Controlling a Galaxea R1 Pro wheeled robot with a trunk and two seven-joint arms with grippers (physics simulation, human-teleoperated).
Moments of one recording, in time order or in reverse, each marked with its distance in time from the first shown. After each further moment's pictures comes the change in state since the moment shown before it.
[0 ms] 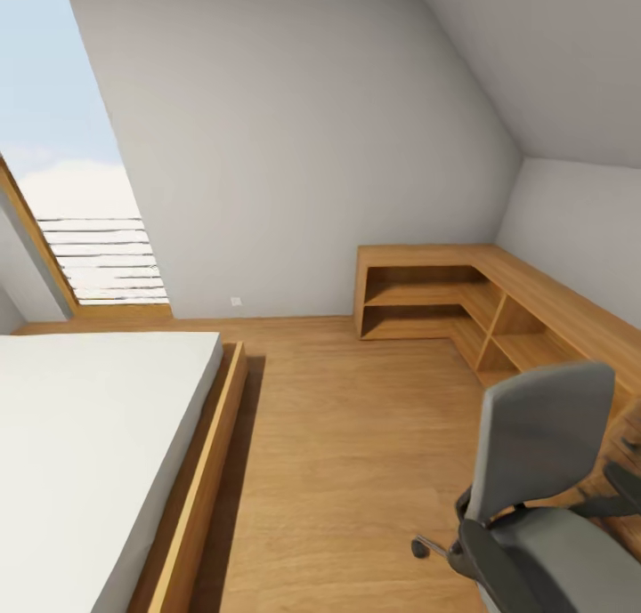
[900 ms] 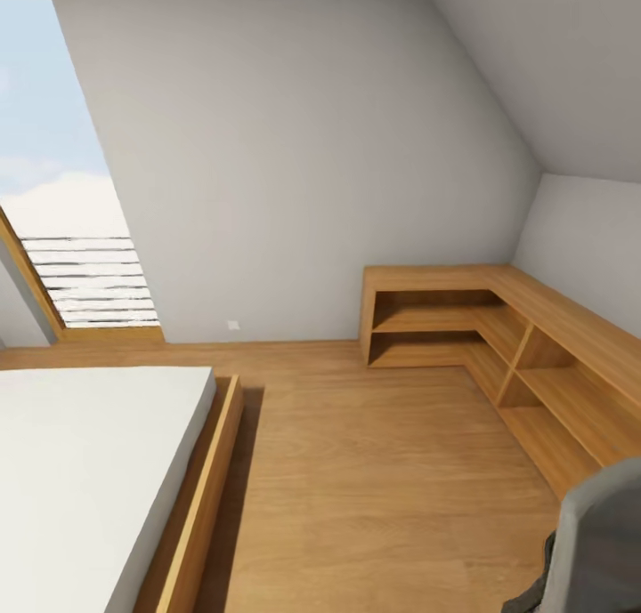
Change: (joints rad) left arm 0.000 -0.013 -0.004 0.001 0.000 -0.001 0.000; right arm 0.000 -0.001 0.000 0.000 0.000 0.000 0.000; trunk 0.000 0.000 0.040
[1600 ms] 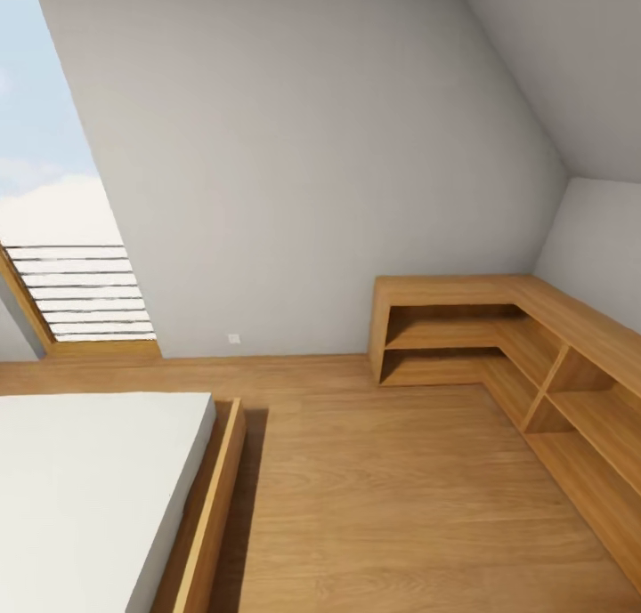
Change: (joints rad) left arm 0.000 0.000 0.000 0.000 0.000 0.000 0.000; right arm 0.000 0.000 0.000 0.000 0.000 0.001 0.000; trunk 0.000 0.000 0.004
